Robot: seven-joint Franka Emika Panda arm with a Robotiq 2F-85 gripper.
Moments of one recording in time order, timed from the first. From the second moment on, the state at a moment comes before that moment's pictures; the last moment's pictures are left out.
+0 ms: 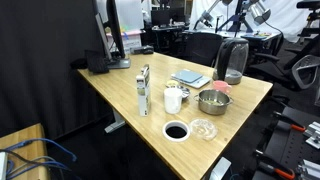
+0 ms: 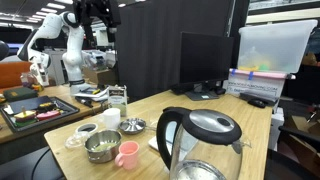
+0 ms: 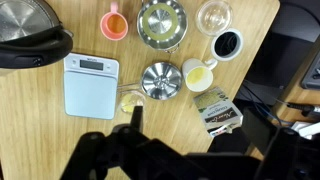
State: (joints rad) arm 0.13 -0.52 0.00 -2.29 0.09 1.93 -0.14
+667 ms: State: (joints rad) arm 0.13 -0.52 0.00 -2.29 0.09 1.93 -0.14
